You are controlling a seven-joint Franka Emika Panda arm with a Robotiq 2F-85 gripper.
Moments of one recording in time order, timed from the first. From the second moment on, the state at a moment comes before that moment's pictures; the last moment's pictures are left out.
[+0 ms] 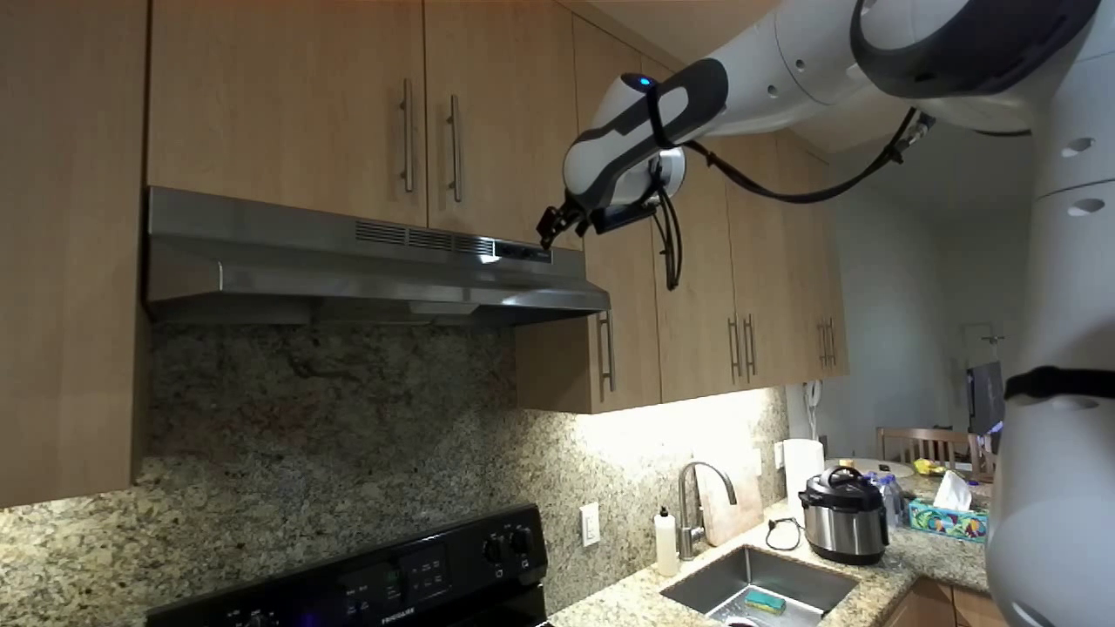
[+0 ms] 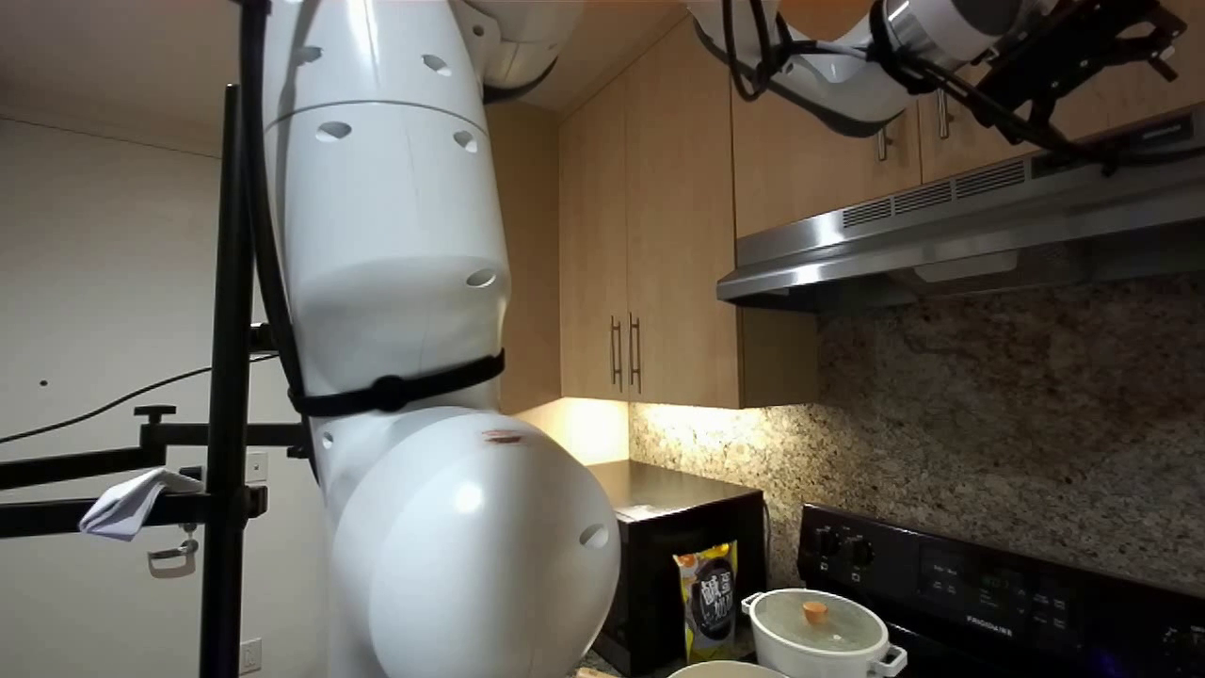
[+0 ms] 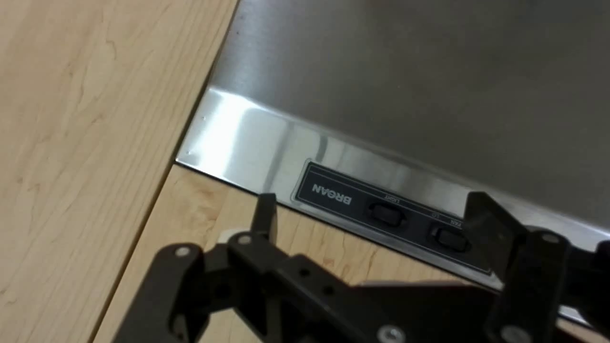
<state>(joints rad) -0.09 -0.15 -0.16 -1.78 -0.21 2.76 -0.21</state>
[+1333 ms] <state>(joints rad) -0.09 -0.01 -0.16 -1.63 -0.18 2.75 -0.21</state>
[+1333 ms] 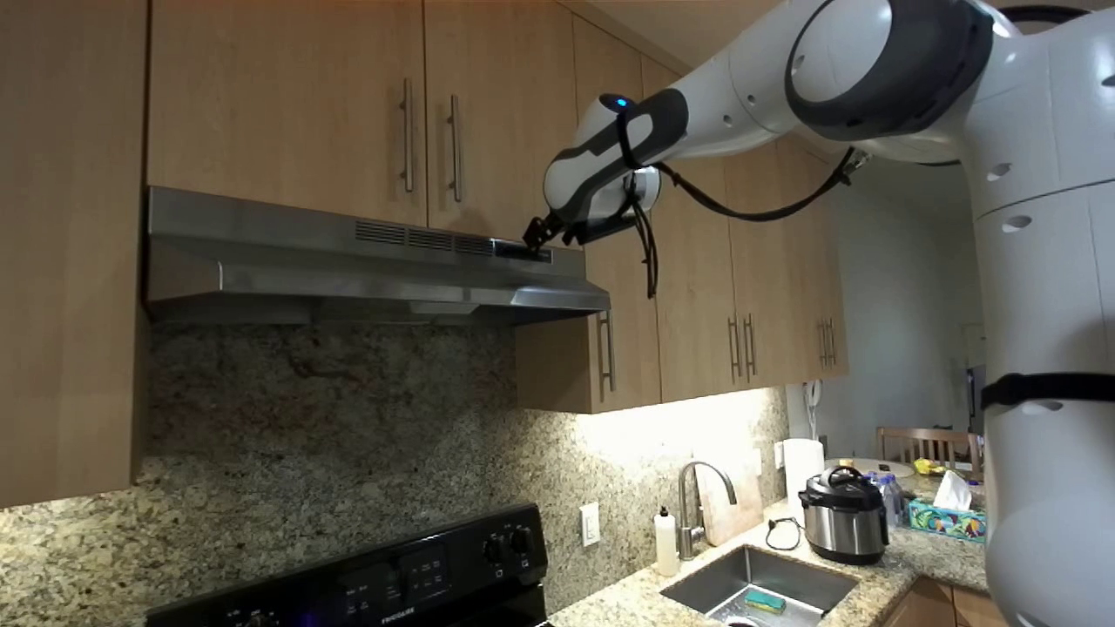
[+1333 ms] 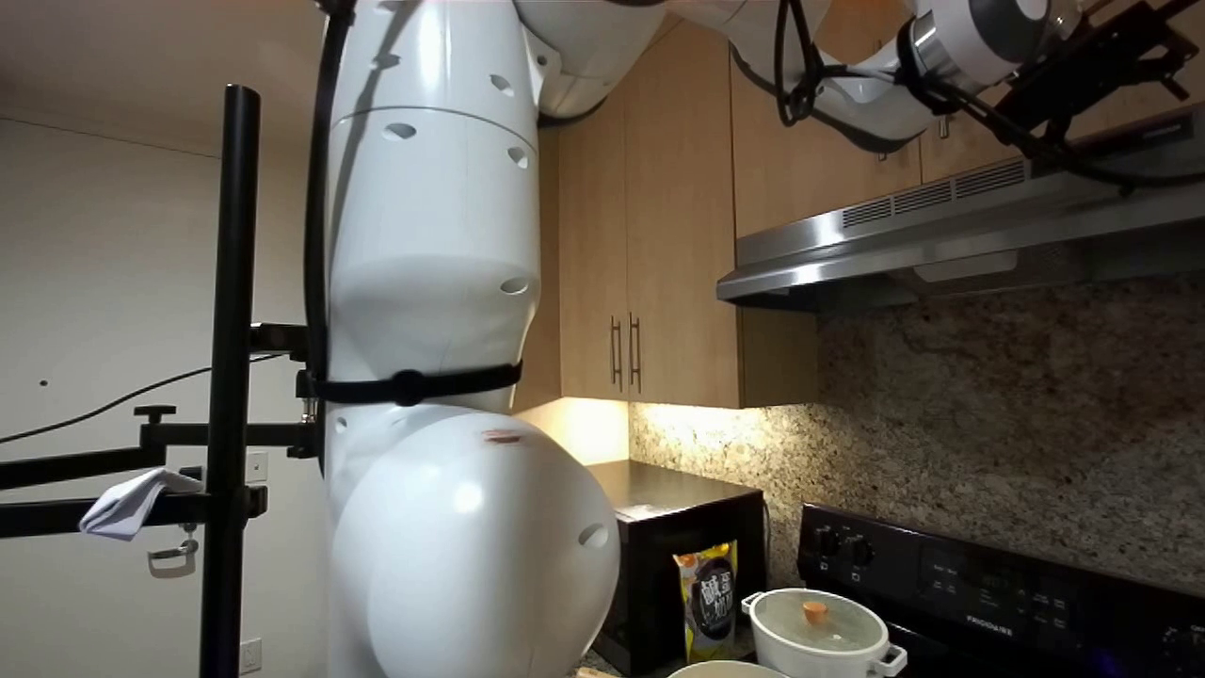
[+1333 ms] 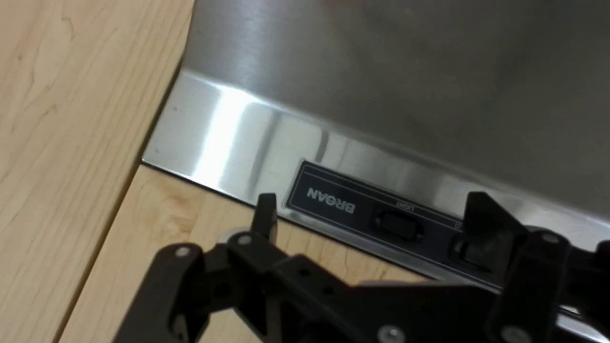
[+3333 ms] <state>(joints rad) -0.12 0.08 -0.15 -1.48 -0.10 2.67 -0.25</state>
